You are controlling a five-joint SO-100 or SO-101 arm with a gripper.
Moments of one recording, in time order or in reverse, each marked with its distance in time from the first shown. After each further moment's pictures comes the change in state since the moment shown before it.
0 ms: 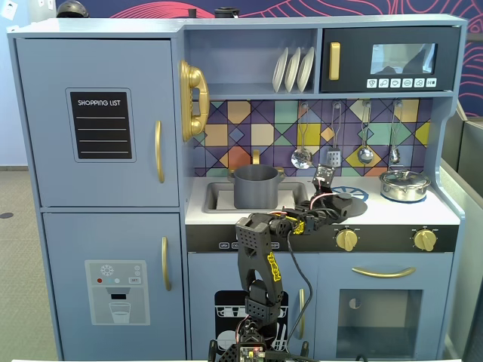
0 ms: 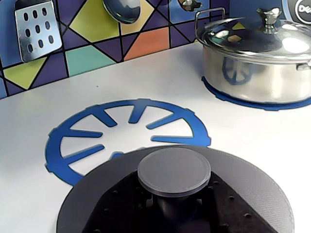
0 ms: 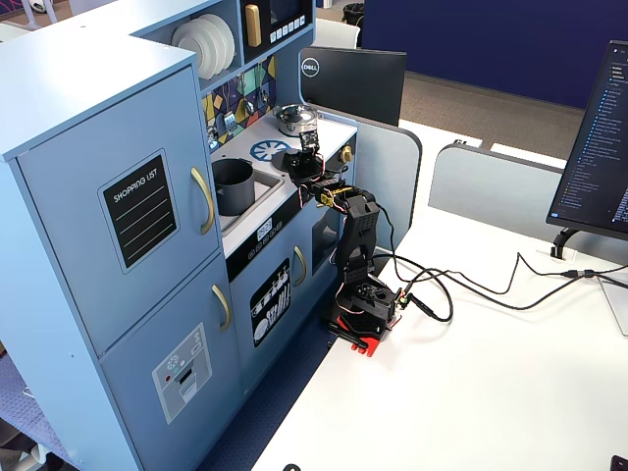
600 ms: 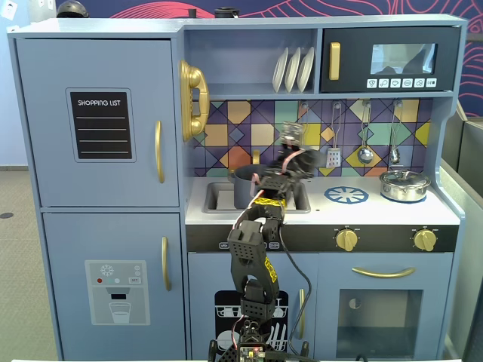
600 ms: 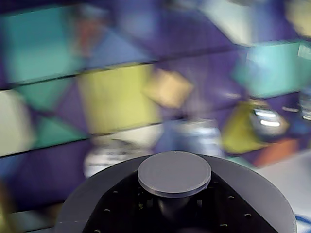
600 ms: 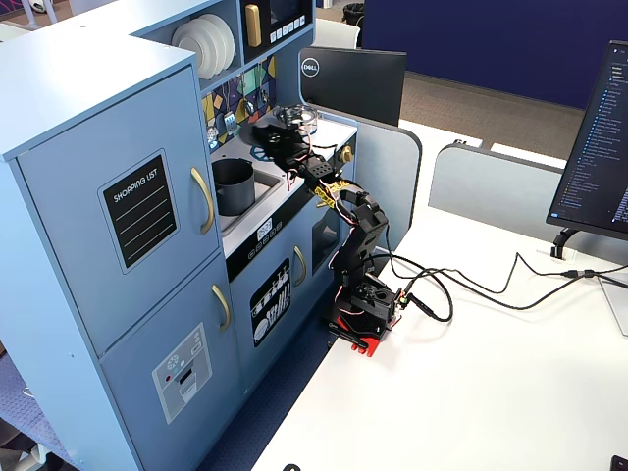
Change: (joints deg) arm -16.4 12.2 -17.9 22.7 2.5
